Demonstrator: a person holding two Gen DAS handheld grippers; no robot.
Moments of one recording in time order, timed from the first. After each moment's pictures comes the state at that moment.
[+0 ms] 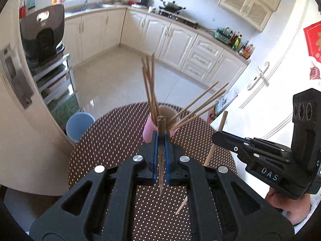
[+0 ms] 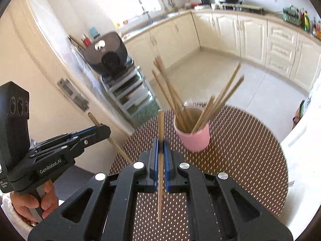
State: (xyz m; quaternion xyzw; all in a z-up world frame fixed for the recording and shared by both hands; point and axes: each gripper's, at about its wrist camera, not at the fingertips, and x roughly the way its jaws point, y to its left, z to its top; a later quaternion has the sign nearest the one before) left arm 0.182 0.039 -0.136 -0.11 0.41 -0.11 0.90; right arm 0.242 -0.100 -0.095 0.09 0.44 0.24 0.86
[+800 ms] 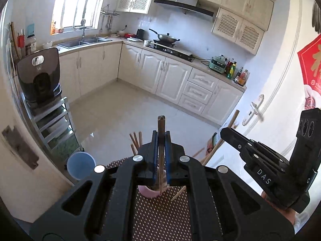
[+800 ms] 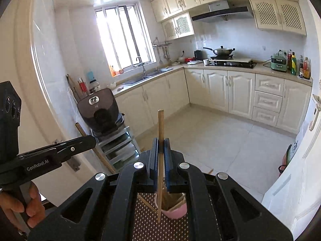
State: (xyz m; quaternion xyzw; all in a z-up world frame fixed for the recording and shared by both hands) left arm 0.241 0.027 -0.052 -0.10 0.31 -0.10 0.94; right arm 0.297 -0.132 -0.036 0.09 0.27 0.20 0.94
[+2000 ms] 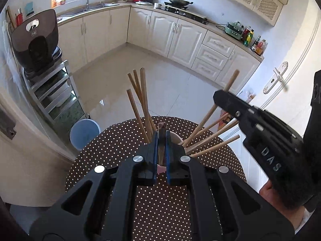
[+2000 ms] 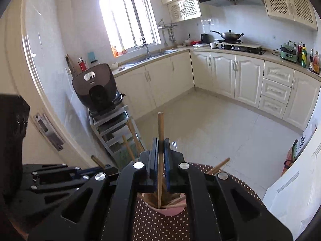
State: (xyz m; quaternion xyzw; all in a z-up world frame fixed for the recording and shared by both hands) left arm 0.273 -0.003 -0.158 -0.08 0.44 -0.07 0.89; right arm 0.327 -0.112 -0.107 0.05 0.33 0.22 0.92
